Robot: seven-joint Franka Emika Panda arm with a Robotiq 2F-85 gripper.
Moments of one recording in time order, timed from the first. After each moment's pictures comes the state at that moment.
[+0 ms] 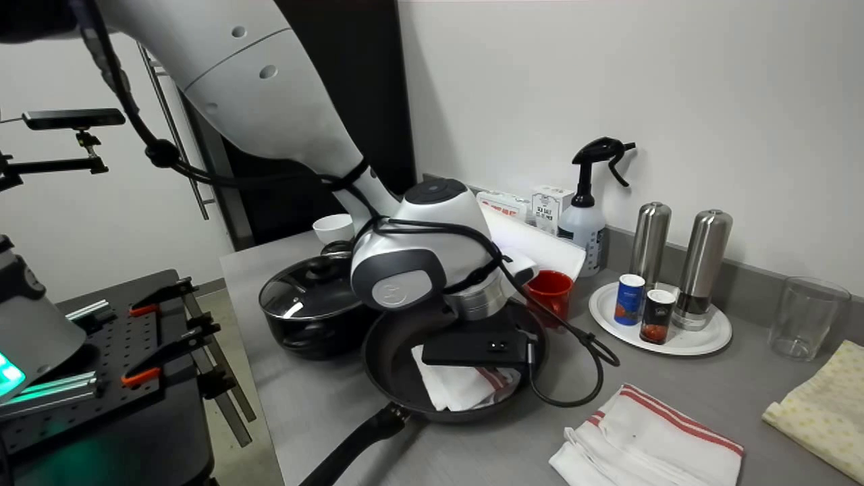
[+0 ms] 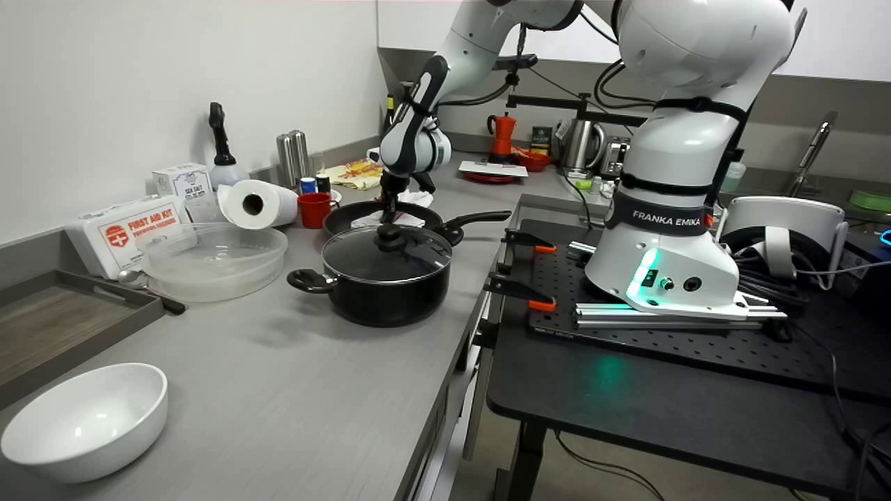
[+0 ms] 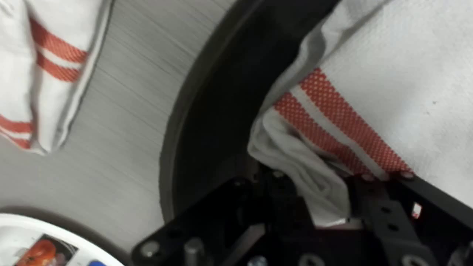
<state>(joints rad) -0.78 1.04 0.18 -1.72 -0.21 3.04 -1.10</state>
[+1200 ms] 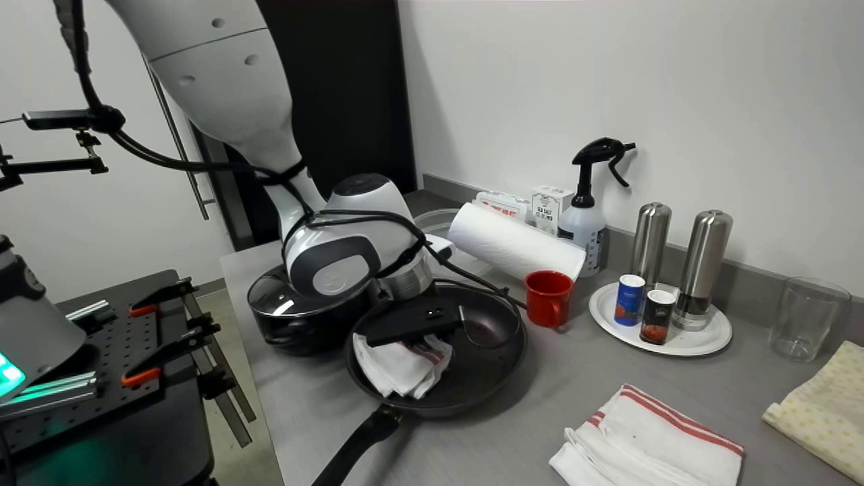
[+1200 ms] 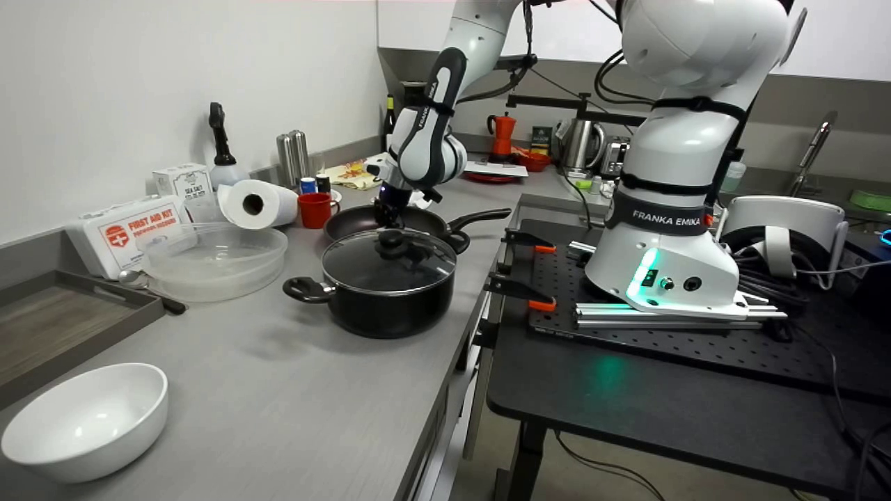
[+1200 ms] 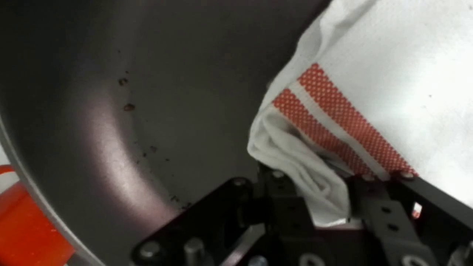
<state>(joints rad) -0.74 0.90 0.18 -2.07 -0.43 3.22 -1.12</state>
